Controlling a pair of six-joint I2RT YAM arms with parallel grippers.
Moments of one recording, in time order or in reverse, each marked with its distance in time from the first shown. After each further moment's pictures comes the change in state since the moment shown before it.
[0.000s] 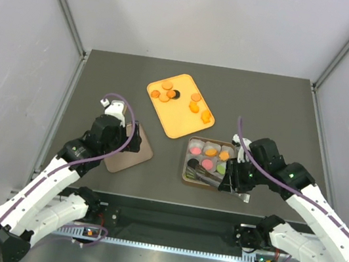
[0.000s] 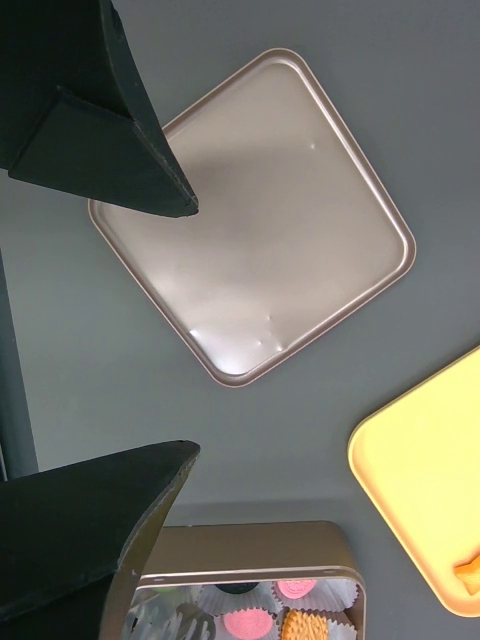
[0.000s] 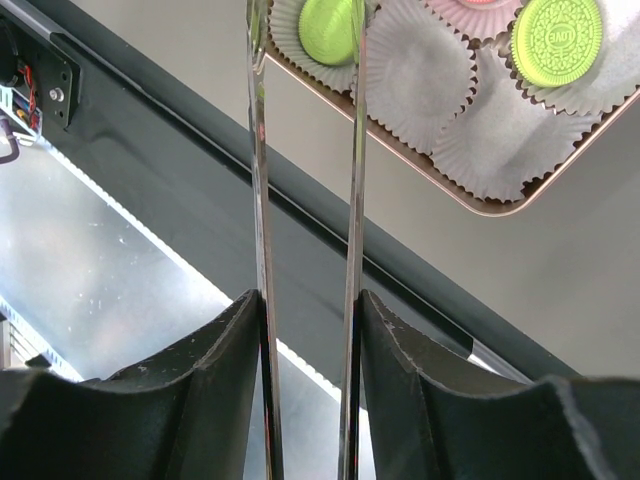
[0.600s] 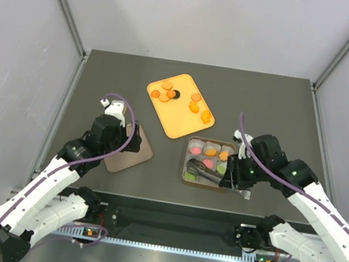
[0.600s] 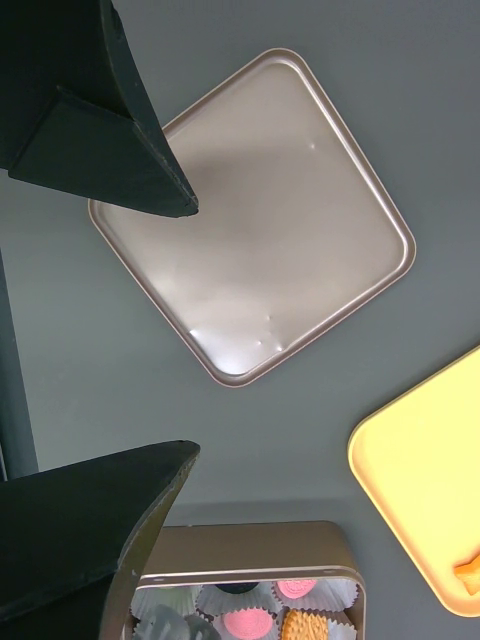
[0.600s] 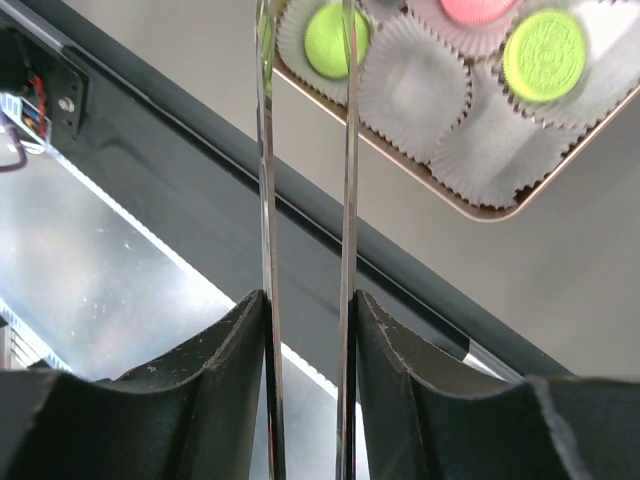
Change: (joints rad) left arm 0.000 0.000 0.000 0.000 0.000 0.000; right arm 0.000 0.017 0.045 -0.020 0.011 -0.003
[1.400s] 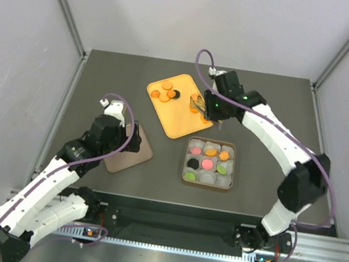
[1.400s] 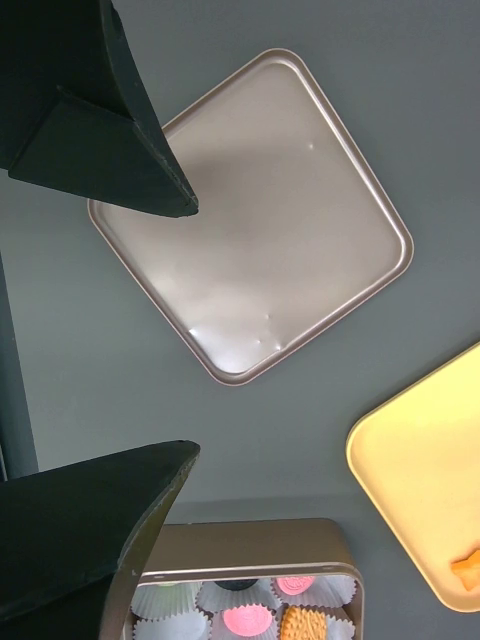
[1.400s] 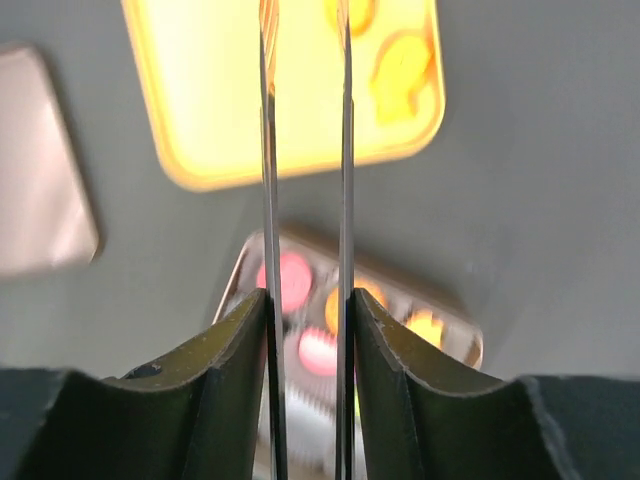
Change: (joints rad) left arm 0.000 -0.006 0.000 0.000 0.001 0.000; right arm -0.023 0.767 0.663 0.201 0.390 -0.087
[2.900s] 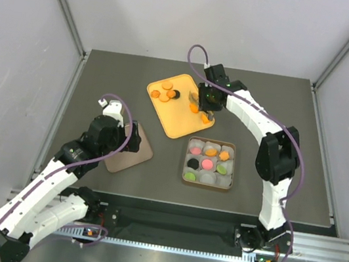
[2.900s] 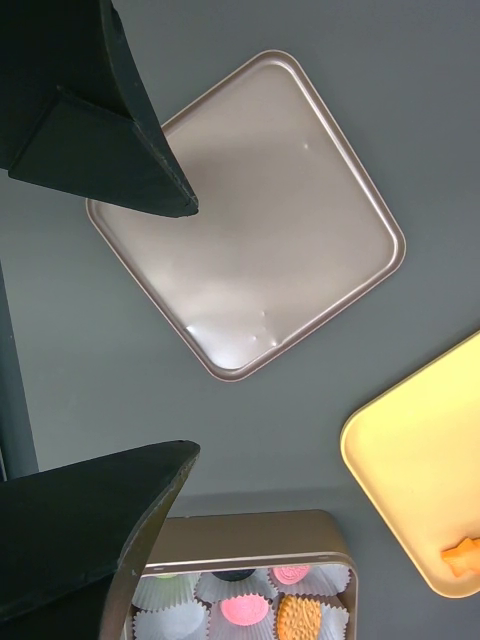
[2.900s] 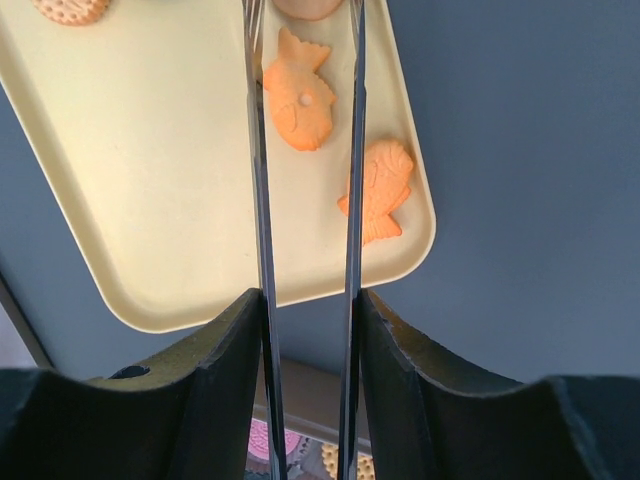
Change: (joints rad) left arm 0.000 -0.025 0.000 0.000 0.001 0.000; right arm -0.058 0.402 0.269 0.059 0.035 0.053
